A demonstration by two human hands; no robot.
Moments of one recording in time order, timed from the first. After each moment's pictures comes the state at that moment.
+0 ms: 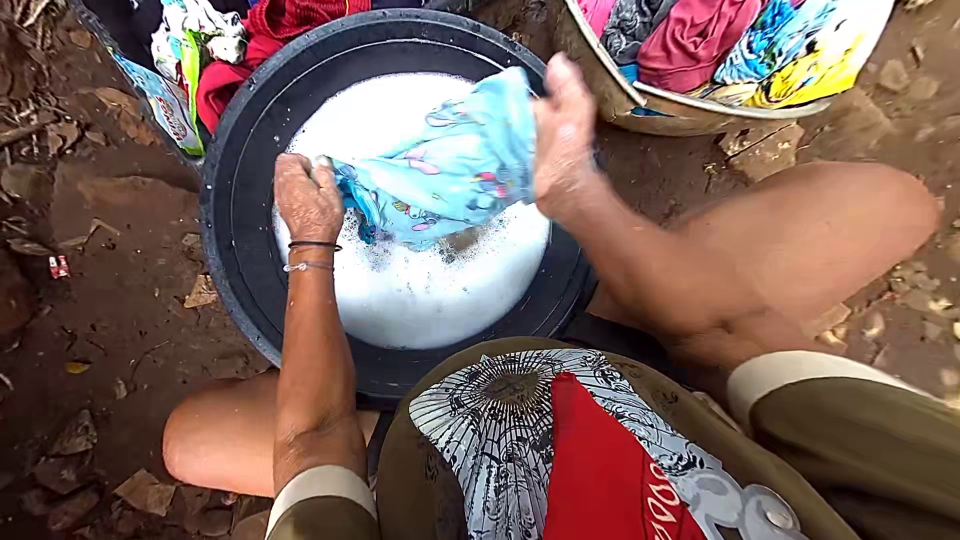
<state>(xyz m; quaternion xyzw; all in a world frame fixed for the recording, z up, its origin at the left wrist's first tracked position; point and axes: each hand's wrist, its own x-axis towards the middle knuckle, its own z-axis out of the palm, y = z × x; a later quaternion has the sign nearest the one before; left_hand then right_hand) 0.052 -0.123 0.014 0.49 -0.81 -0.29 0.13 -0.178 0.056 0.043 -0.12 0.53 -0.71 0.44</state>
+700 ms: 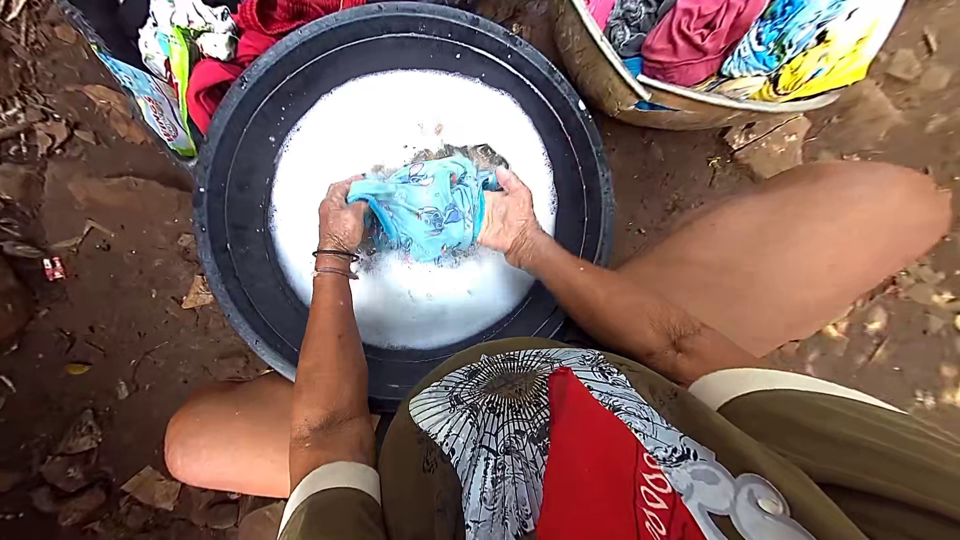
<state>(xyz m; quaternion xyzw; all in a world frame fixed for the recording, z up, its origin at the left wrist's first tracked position) 0.046 -0.107 -0.044 0.44 -0.70 -0.54 0.13 -0.141 0.080 -0.044 0.03 0.42 -0.68 0.59</state>
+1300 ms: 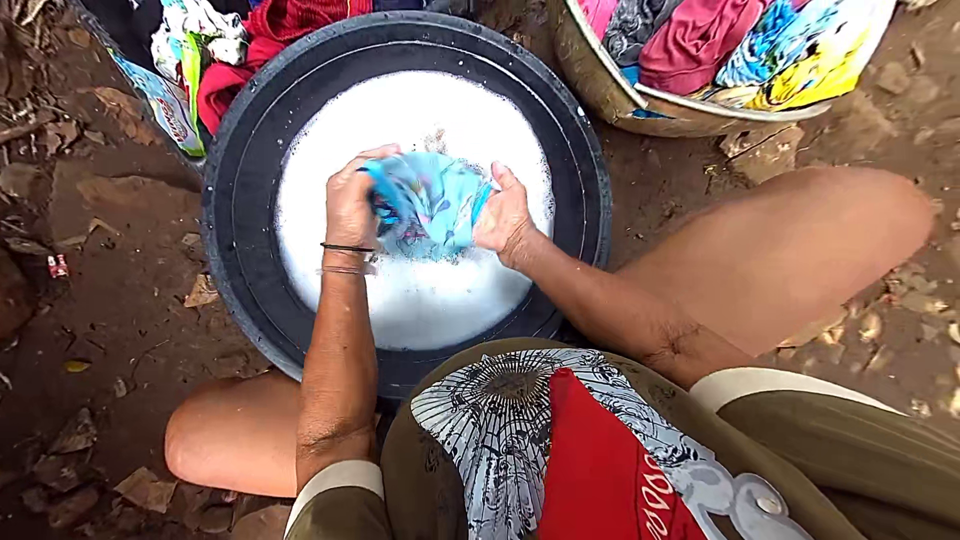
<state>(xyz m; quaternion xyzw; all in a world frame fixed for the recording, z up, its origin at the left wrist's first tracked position) 0.022 -0.087 0.004 0.26 -0.59 -0.71 0.29 -0.130 0.063 -0.022 0.10 0.42 -0.70 0.56</state>
